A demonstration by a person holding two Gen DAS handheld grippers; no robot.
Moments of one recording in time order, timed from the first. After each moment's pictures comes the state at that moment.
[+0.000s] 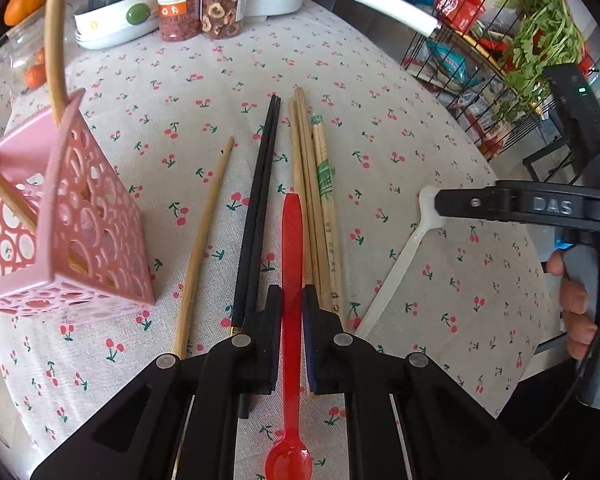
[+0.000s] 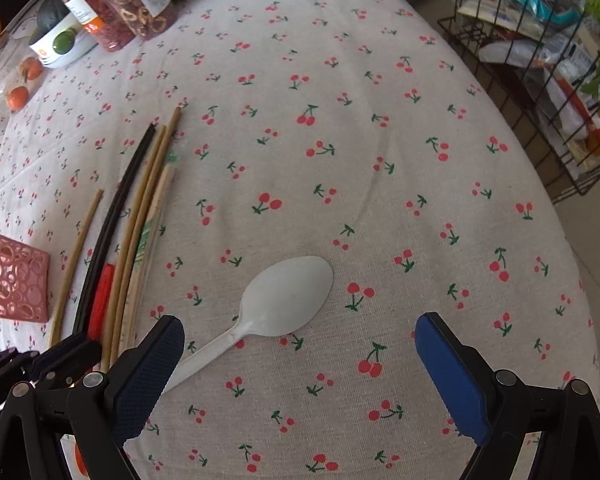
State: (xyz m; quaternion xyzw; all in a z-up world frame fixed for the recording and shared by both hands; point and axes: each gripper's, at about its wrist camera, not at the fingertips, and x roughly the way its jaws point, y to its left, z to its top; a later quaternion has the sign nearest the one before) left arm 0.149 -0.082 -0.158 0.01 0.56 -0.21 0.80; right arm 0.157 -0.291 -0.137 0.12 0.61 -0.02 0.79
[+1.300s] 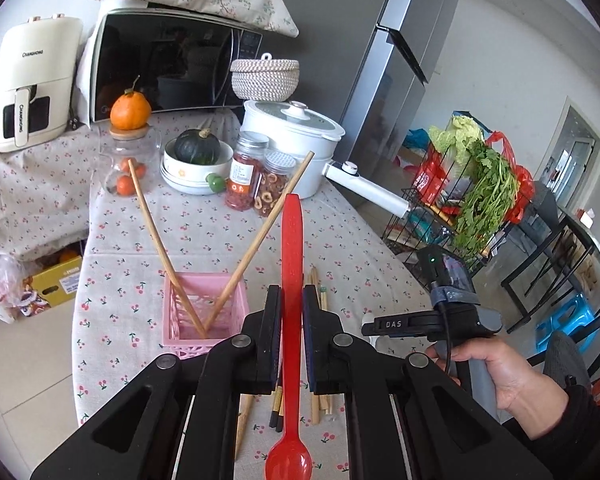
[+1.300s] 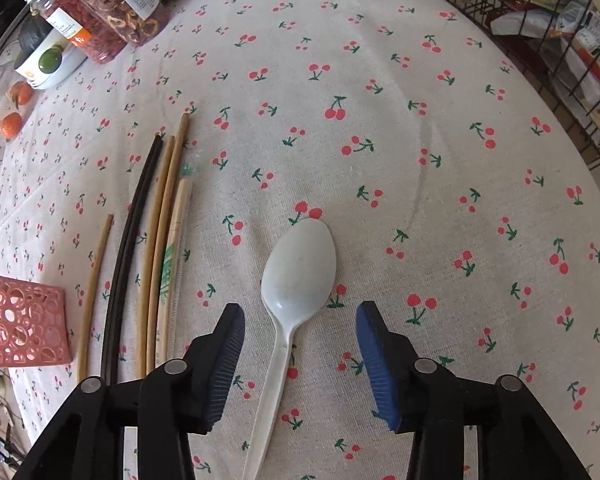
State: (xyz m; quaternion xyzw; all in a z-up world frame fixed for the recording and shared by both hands) left arm 0.083 0.013 -0.021 -0.09 0.34 -0.18 0.92; right arm 0.175 -0.273 -0.150 0.16 0.61 -0.02 0.77
